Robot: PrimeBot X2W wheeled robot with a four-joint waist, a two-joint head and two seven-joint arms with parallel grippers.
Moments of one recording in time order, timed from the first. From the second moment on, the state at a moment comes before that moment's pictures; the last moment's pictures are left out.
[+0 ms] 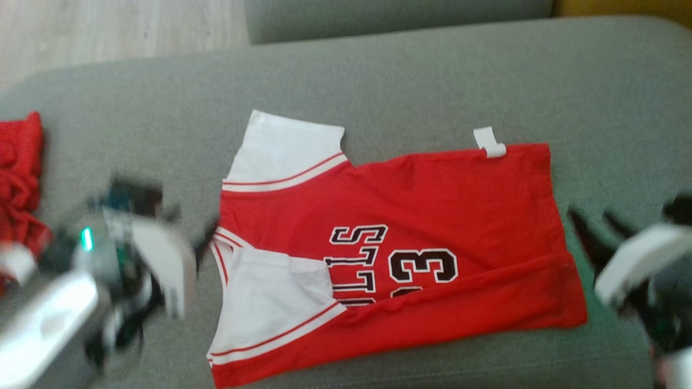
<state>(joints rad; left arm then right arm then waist) -0.35 0.68 -0.70 -0.06 -0.75 0.25 0.40 -0.09 -0.20 -0.11 0.07 0.48 0.13 0.58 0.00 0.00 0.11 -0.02</state>
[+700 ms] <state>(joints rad) -1.08 0.45 -0.83 0.64 -0.78 -0.12 0.59 -0.71 -0.22 0.14 0.61 0.50 0.13 0.50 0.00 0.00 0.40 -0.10</state>
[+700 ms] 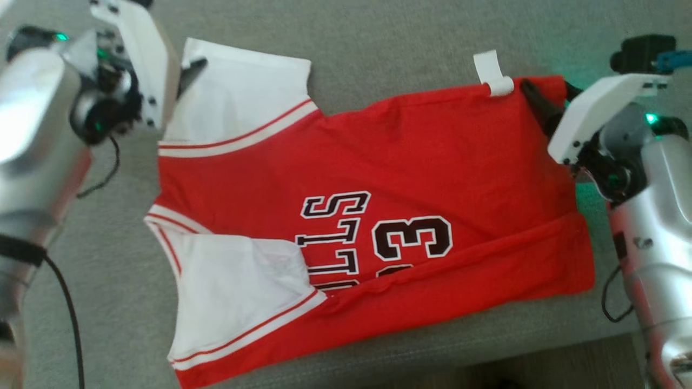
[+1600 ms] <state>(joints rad) -1.20 0.46 -0.99 0.91 -0.87 -0.13 0.42 -0.84 -0.23 0.37 0.81 0.68 0.13 0.23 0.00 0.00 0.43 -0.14</state>
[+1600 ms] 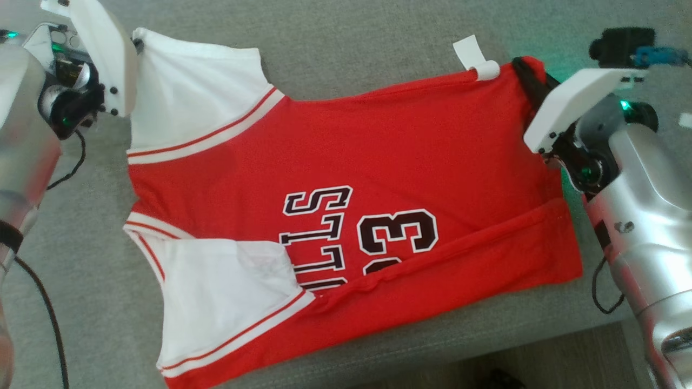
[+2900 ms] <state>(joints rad) -1.00 0.73 -1.28 0.23 -1.36 -0.13 0.70 -0.67 -0.40 0.53 0.90 0.86 0.13 0.18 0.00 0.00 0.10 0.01</state>
